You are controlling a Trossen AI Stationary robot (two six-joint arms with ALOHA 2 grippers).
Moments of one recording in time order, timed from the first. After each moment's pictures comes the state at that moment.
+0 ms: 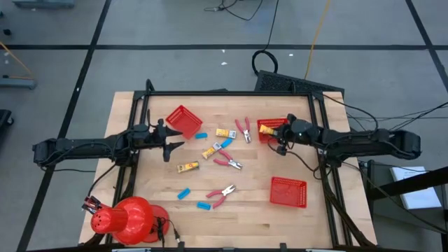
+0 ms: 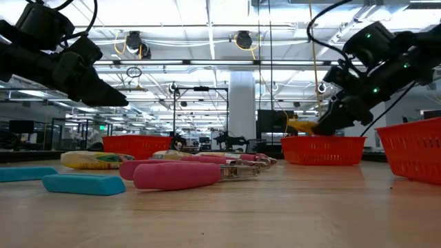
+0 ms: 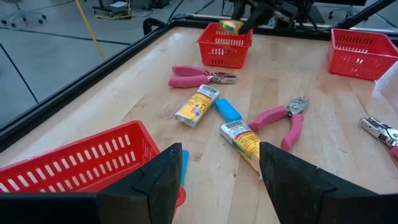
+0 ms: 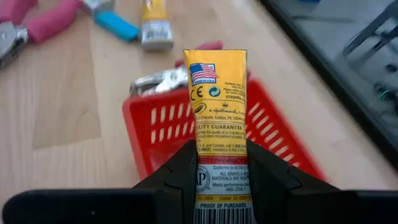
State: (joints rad) left arm 0.25 0.54 0.09 0.16 0.00 0.00; right arm -0.34 0.97 0.22 0.19 0.12 -0.20
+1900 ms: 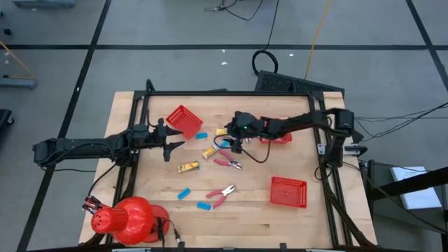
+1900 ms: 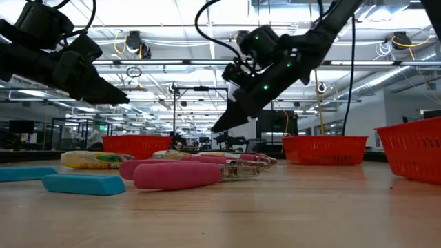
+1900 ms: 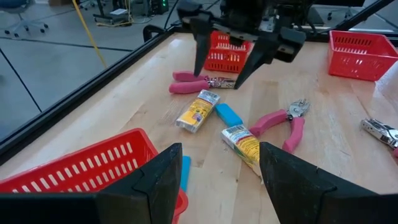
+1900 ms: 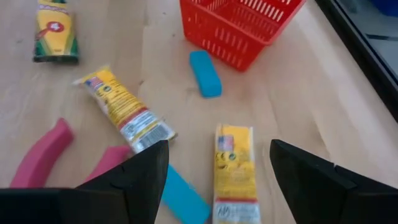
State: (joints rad) left arm 0.25 0.54 0.09 0.18 0.00 0.03; right arm -0.23 1.83 0.99 0.26 -0.01 -0.21
